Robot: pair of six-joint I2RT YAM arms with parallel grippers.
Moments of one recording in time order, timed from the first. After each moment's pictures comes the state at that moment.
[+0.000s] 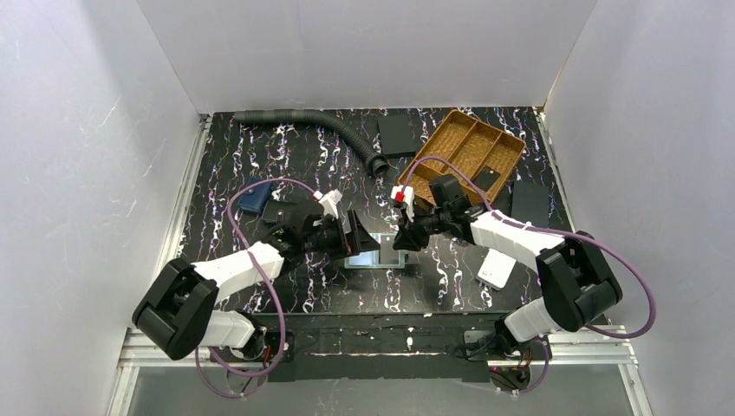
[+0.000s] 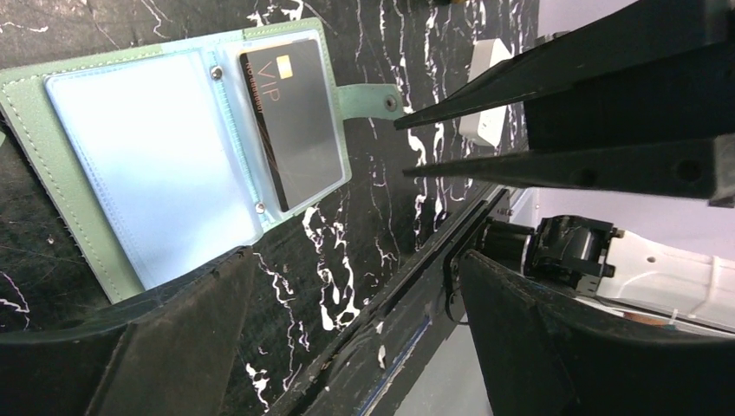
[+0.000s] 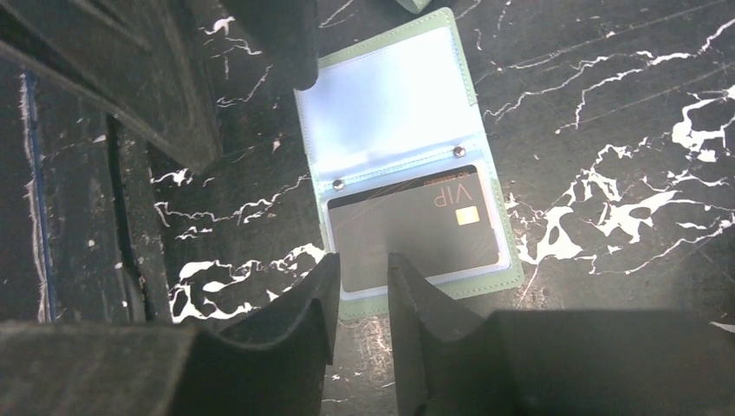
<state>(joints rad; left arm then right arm) -0.62 1.30 0.55 0.17 0.43 -0.86 0.57 1.45 0.80 -0.17 -0.77 -0.40</state>
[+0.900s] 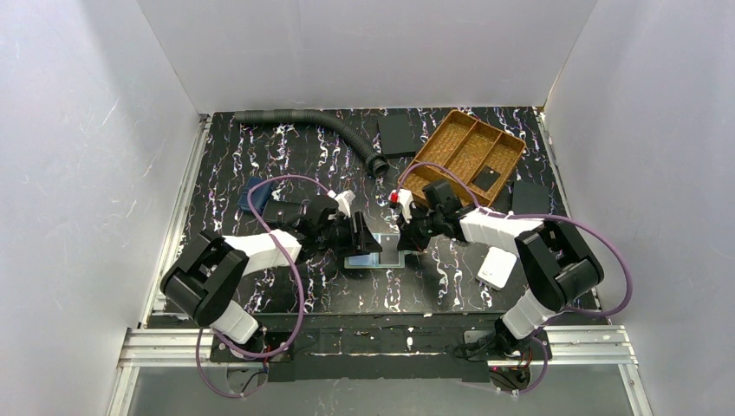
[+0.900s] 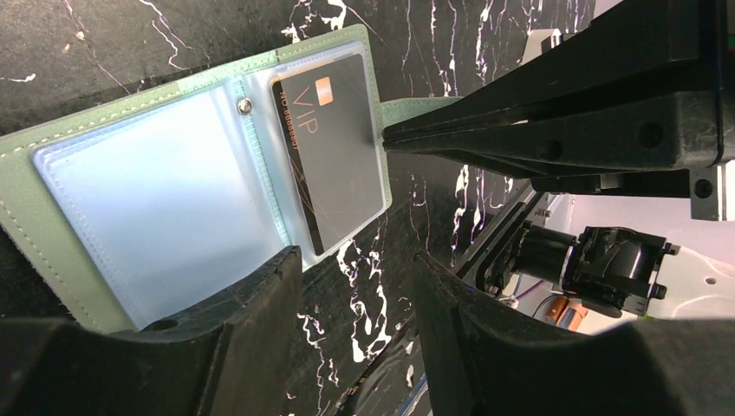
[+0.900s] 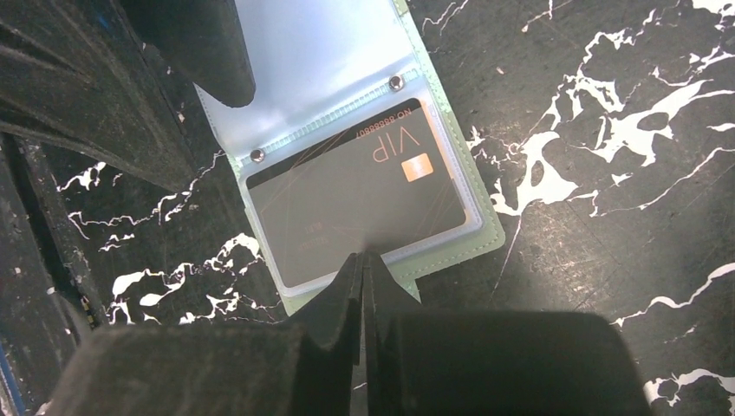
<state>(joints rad) -0.64 1.53 0.64 0.21 0.45 -0.81 0.57 1.60 0.80 -0.13 -0.62 -0.31</state>
